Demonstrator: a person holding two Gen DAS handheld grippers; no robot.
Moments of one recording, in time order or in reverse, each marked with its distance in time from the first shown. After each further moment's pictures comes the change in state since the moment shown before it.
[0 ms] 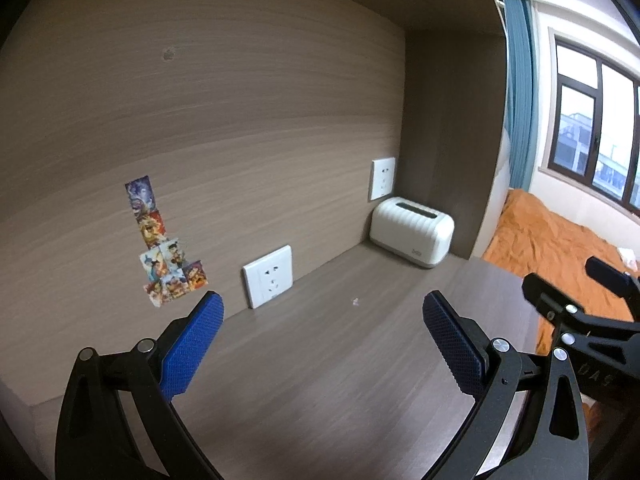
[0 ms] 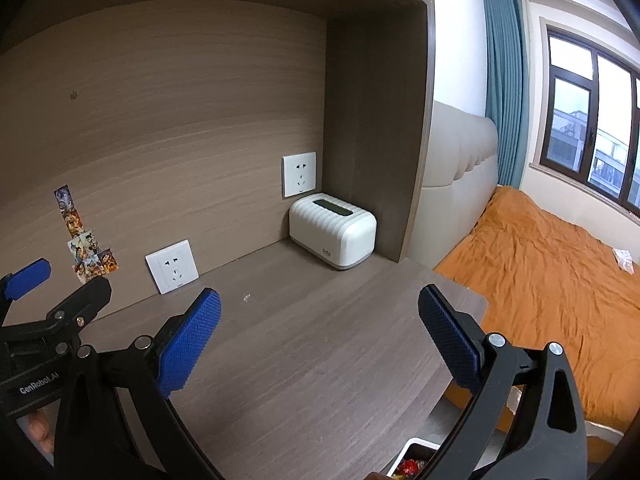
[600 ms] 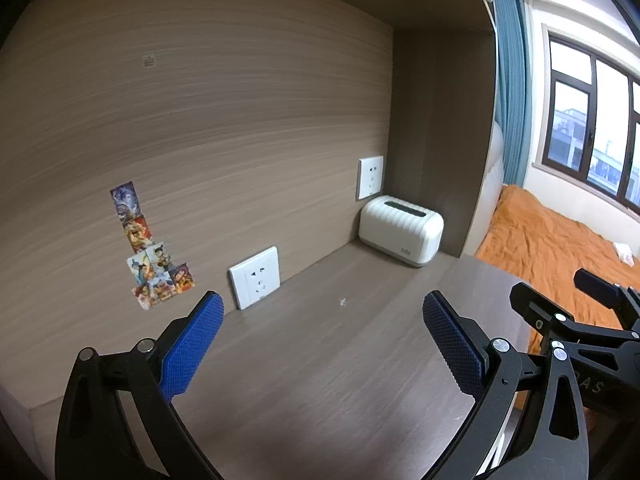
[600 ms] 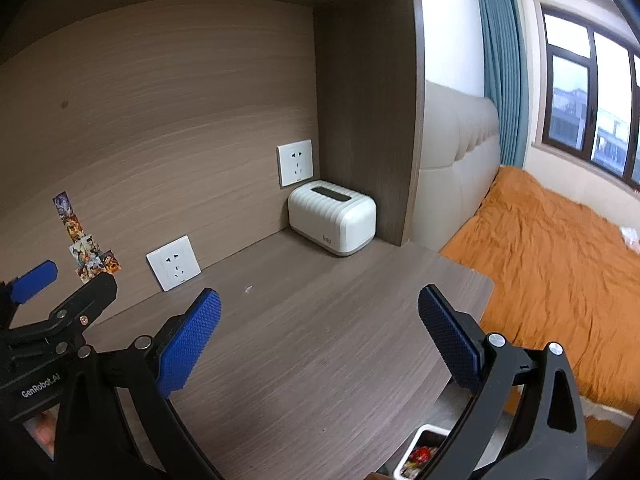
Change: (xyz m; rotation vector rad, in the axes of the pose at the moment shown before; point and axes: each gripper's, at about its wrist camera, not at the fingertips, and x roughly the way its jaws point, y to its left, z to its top) left arm 0.001 -0.016 0.004 0.021 0.003 -0.018; right arm 0.005 -0.017 -0.004 0.064 0.049 0.037
